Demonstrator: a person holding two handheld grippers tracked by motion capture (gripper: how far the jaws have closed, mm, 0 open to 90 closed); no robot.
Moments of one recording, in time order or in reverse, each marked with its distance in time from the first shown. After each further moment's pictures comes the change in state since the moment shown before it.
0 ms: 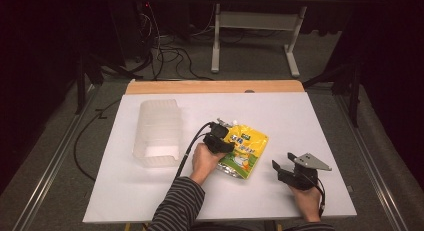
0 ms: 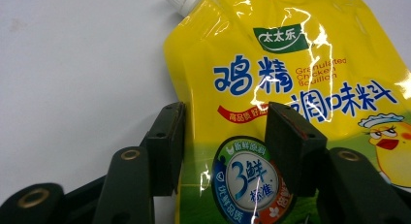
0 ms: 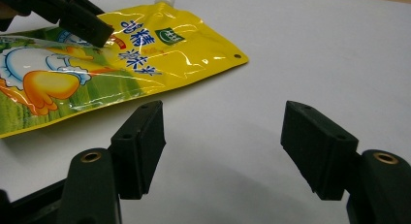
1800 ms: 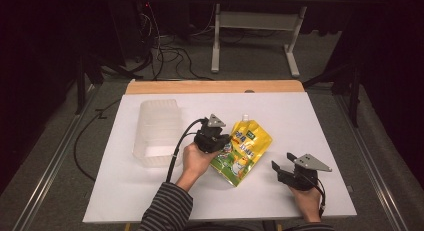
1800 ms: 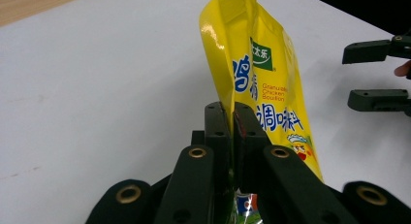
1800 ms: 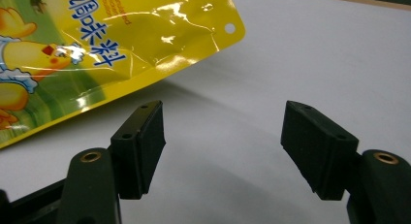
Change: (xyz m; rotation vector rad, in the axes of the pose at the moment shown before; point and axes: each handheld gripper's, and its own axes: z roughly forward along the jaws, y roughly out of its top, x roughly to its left) left arm -0.007 0.002 -0.082 -0.177 -0.149 0.112; right arm 0.001 0.000 -0.001 -0.014 0.021 -0.023
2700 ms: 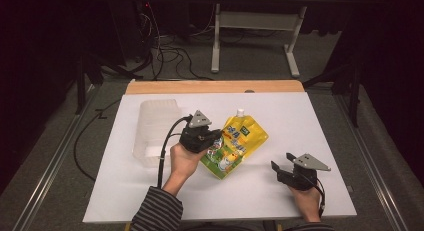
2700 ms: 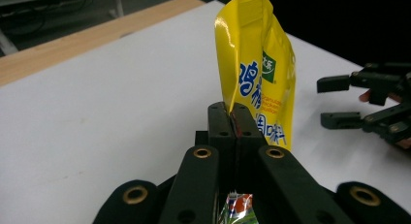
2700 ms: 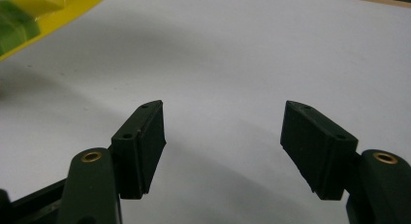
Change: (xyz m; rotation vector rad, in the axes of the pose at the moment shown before) left arm 0.002 0.001 -0.052 -0.140 0.005 0.015; right arm 0.001 0.000 0.001 0.013 -0.003 -0.010
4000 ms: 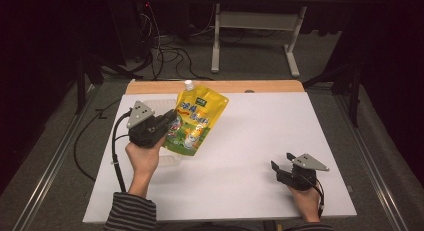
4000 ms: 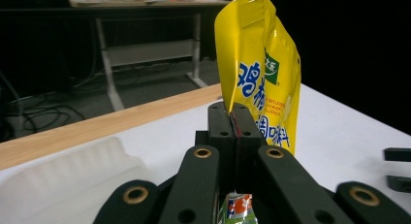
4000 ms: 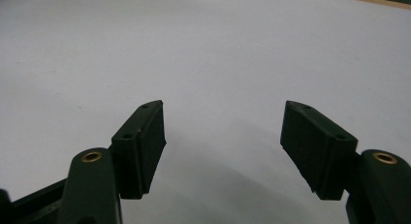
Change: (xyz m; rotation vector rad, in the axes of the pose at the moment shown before) left arm 0.043 -0.006 -0.109 -0.267 0.270 -0.073; right arm 0.002 0.000 0.001 0.007 -0.026 -0.011
